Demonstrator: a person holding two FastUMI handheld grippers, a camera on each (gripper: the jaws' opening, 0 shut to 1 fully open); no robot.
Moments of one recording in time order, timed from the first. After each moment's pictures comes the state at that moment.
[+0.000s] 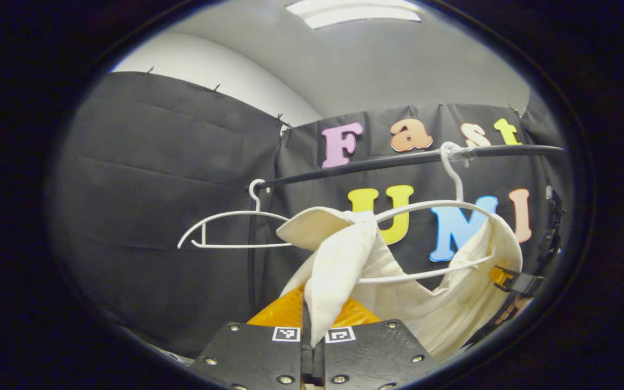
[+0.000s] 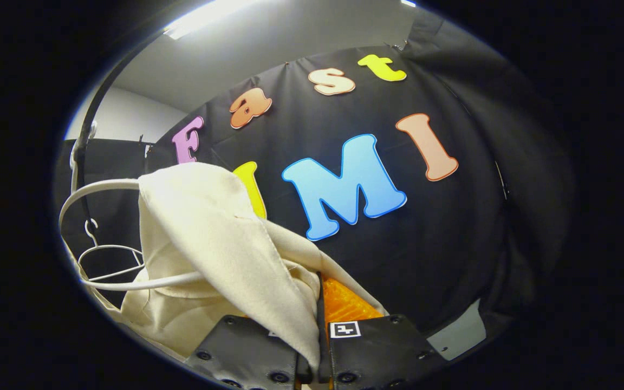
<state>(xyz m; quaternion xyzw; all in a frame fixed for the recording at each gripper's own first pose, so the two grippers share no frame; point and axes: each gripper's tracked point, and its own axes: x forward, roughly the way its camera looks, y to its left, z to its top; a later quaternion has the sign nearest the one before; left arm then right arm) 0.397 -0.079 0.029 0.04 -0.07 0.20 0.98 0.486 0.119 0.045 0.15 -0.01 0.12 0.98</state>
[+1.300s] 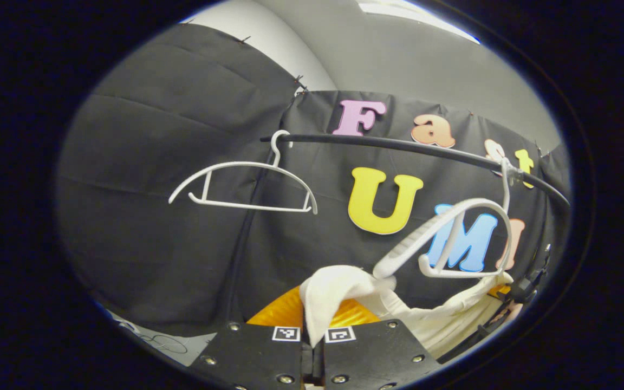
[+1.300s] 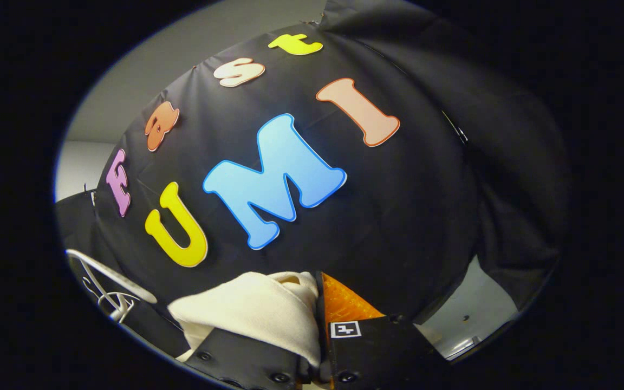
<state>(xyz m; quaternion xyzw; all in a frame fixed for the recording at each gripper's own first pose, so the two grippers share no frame) 0.457 -0.026 -0.037 -0.09 0.00 0.14 0.99 0.573 0.028 -0.005 0.27 0.07 0.02 0.96</state>
